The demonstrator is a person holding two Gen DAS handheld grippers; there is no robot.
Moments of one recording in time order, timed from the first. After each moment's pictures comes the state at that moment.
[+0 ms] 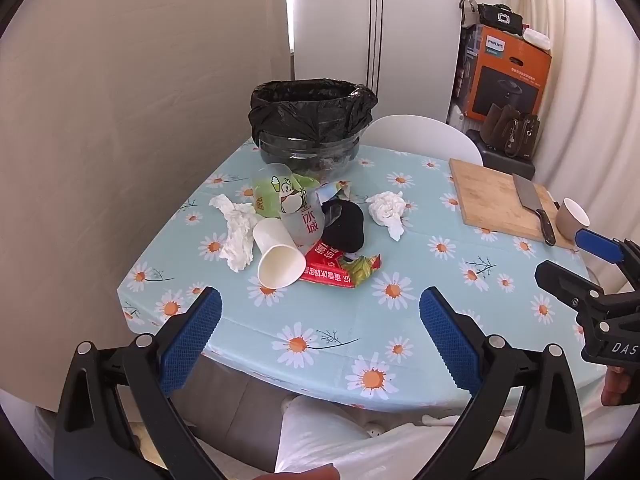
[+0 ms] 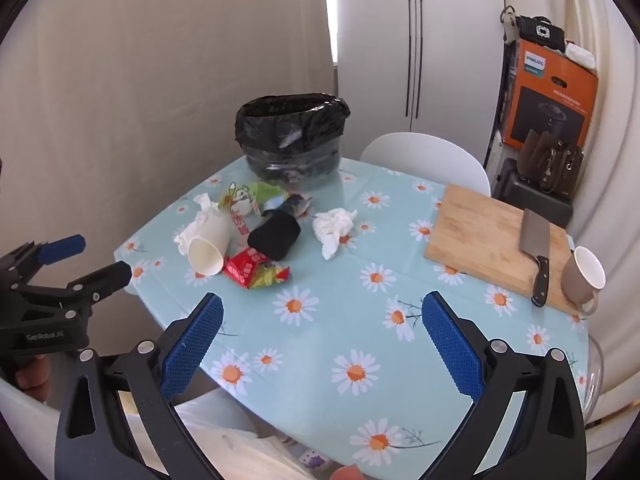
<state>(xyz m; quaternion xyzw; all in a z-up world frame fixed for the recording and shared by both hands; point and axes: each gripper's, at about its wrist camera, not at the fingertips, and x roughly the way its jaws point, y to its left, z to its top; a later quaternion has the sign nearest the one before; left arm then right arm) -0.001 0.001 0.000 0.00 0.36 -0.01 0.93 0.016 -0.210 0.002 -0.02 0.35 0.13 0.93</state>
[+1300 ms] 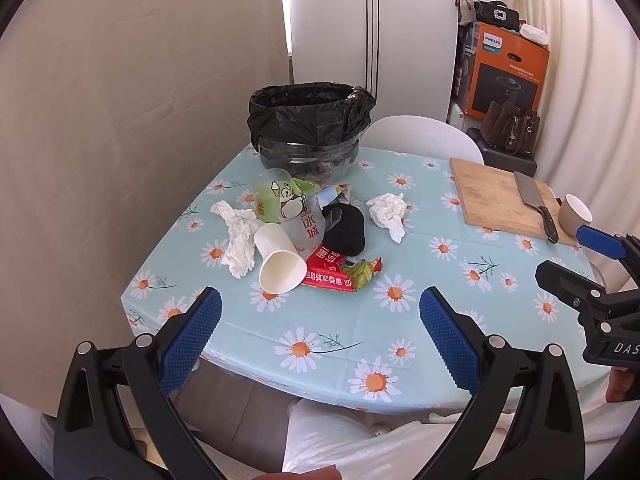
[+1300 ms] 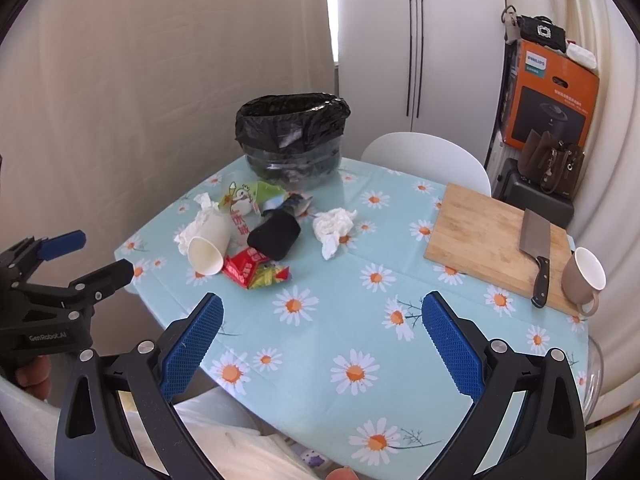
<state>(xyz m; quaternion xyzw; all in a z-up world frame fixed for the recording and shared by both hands) 0.001 -0.008 0.003 0.03 0.36 0.00 0.93 0.019 -0.212 0.002 -0.02 0.36 0.13 0.92</state>
